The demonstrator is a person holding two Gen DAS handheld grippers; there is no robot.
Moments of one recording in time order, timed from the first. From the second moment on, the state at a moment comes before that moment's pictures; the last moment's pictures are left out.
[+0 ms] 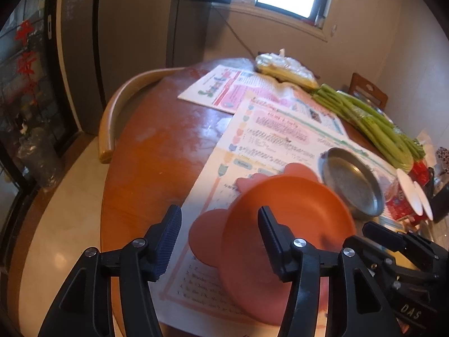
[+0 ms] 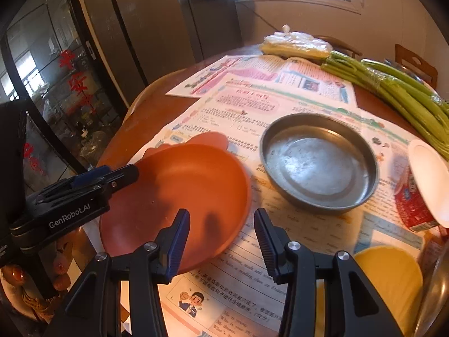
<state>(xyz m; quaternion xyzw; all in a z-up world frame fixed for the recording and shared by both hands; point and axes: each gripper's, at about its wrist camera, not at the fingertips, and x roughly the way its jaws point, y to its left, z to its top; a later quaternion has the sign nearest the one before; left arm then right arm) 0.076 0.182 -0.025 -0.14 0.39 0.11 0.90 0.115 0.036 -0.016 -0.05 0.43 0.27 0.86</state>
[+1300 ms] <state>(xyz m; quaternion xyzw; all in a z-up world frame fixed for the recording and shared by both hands) 0.060 0.011 -0.013 -0.07 0.42 -0.07 0.90 0.008 -0.148 -0.007 0.05 0.41 0.12 0.90</state>
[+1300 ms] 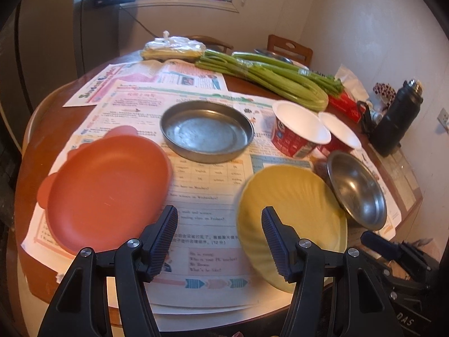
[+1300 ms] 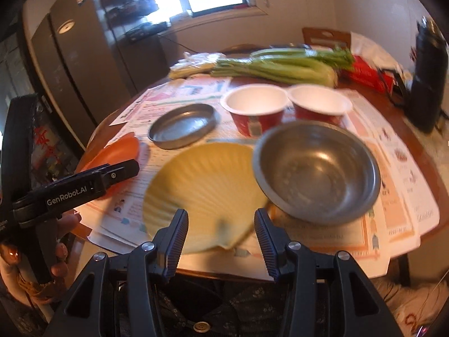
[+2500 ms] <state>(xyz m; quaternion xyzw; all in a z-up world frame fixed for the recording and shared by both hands) 0.074 0.001 -0.038 -0.07 0.45 -0.08 0.89 0.035 -0.105 -0.030 0.00 0.42 0.14 0.90</state>
